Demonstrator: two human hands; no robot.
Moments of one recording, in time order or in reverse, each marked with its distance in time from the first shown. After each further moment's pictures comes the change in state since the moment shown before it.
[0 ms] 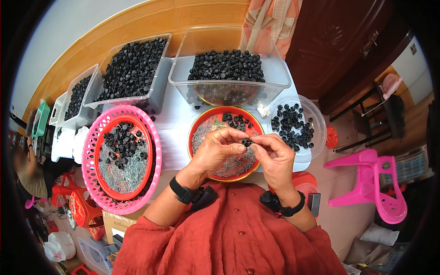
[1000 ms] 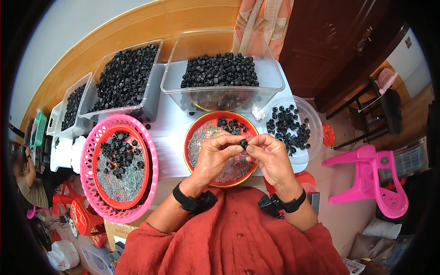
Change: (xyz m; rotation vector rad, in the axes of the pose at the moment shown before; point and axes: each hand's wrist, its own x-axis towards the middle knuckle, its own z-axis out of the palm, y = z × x) left_hand 0.005 -0.003 0.013 0.410 0.115 0.236; right_hand 0.015 0.012 -0.011 0.568 -0.096 0.523
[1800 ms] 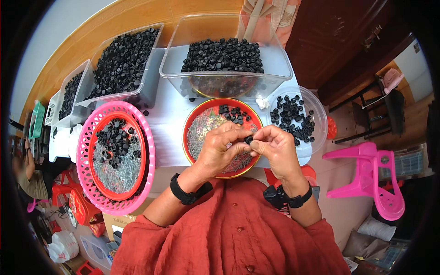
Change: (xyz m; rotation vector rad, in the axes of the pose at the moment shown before) left_hand 0.000 0.004 -0.001 0.582 -0.099 0.357; right_hand -0.002 -0.006 -0.004 -0.234 -0.042 -0.057
